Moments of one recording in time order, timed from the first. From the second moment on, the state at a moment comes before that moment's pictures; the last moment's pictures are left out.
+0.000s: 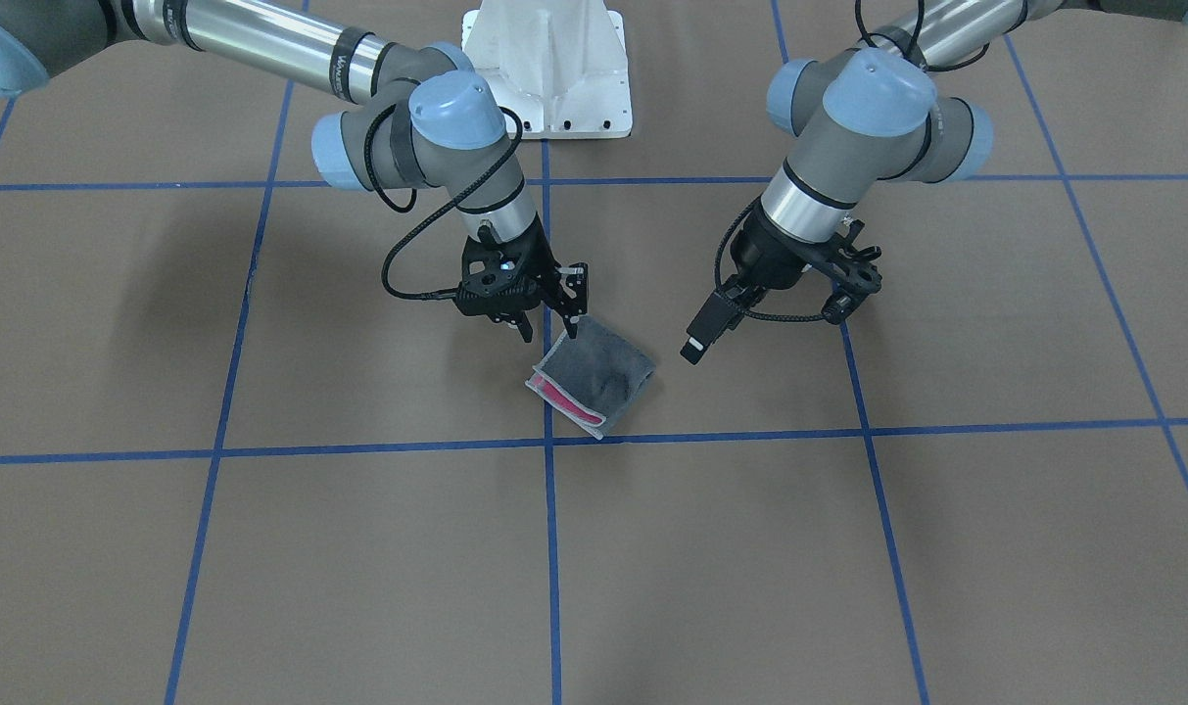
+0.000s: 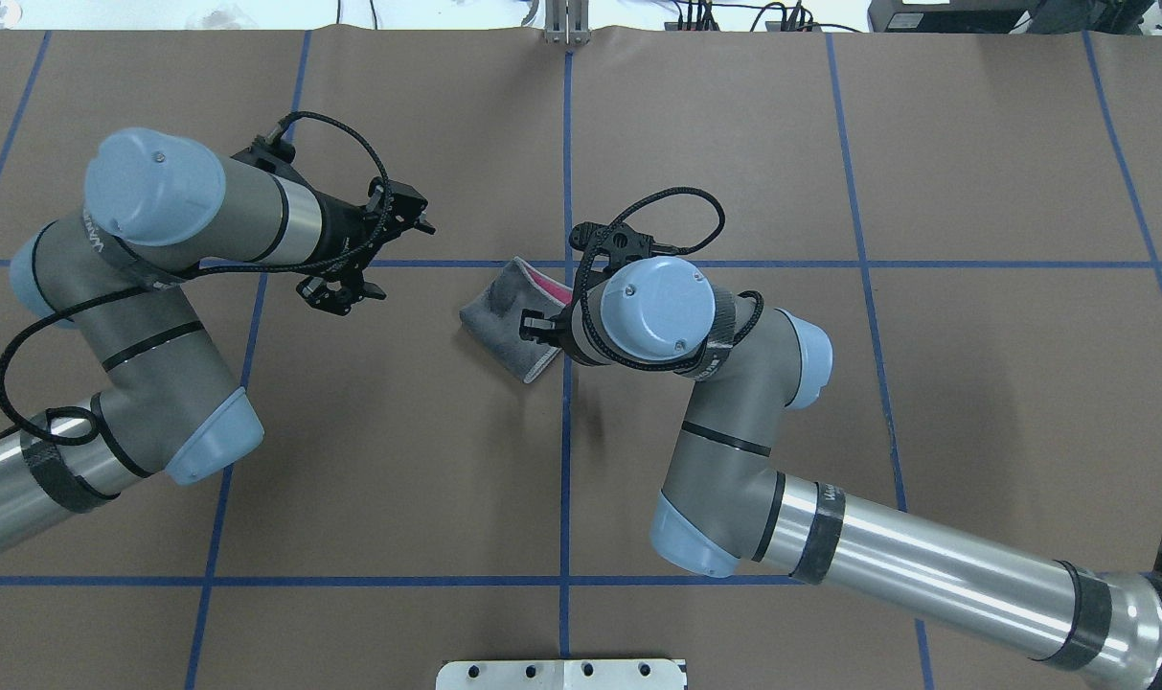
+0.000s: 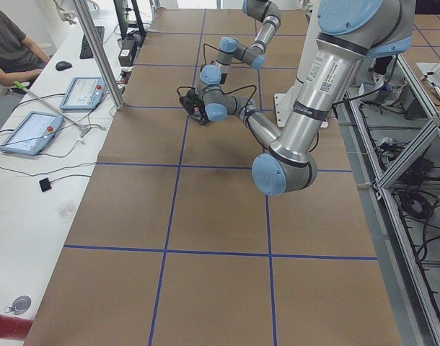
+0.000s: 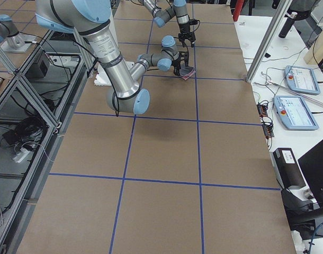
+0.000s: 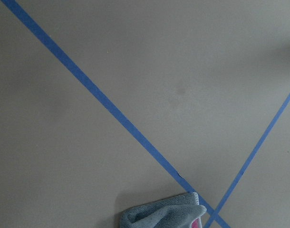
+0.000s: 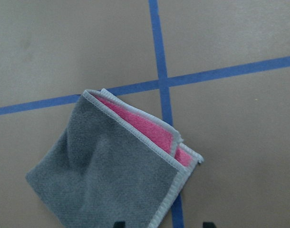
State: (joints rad) left arm -0.71 -2.04 -1.69 -2.14 -1.91 -2.01; right arm 0.46 -0.85 1.44 -1.07 1.68 1.43
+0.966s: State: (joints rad) left arm -0.70 -2.04 -1.68 -2.14 -1.90 -2.01; right arm 0.50 -0.84 1.37 -1.01 1.68 1.43
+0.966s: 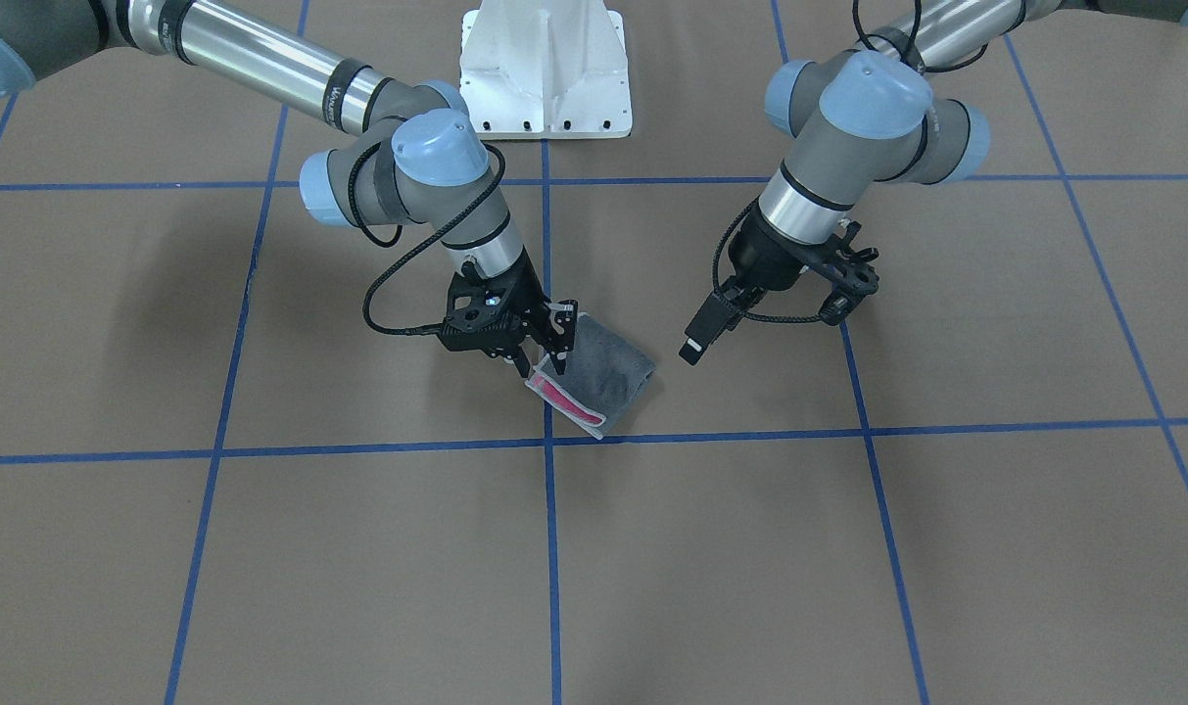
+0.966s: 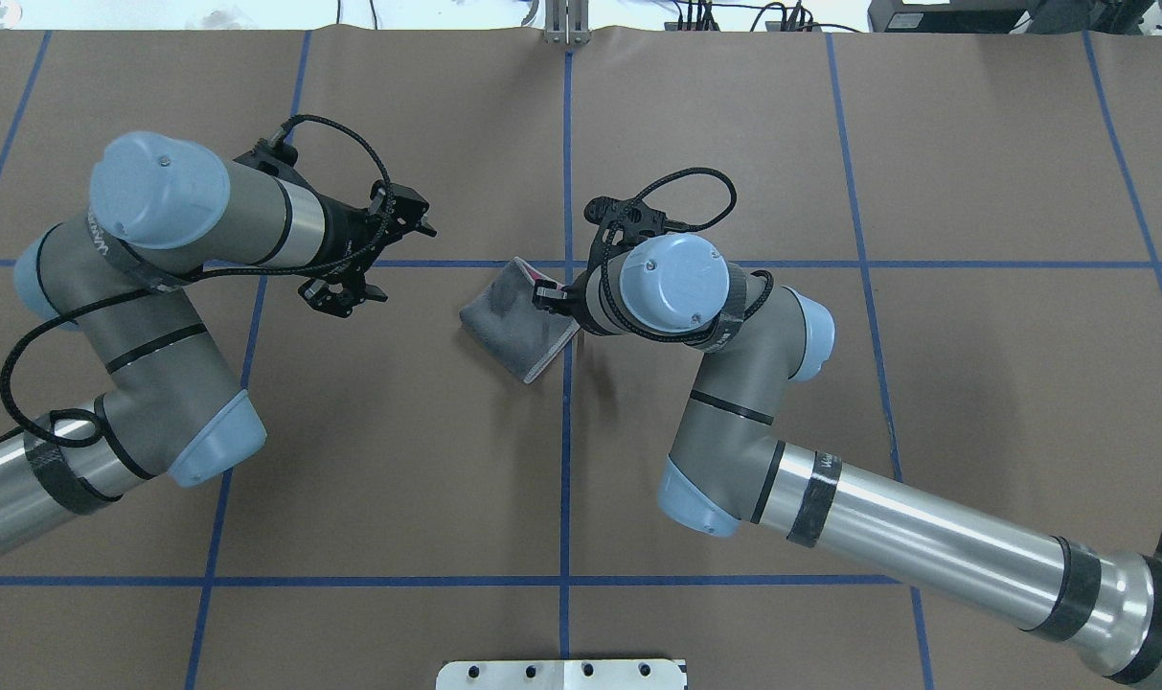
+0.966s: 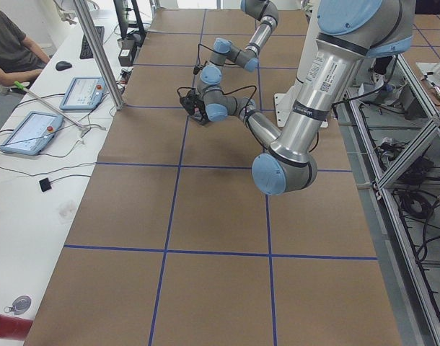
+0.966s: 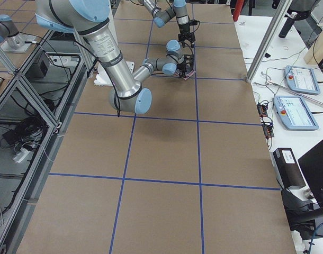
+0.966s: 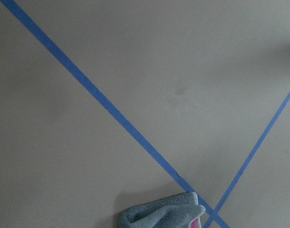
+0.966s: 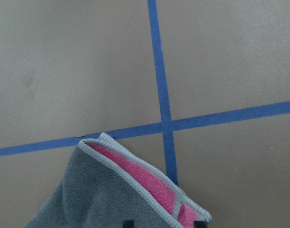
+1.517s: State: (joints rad) left arm -0.70 -2.04 -1.68 -2.14 -1.90 -2.01; right arm 0.50 -0.84 1.36 -1.01 1.68 1.43
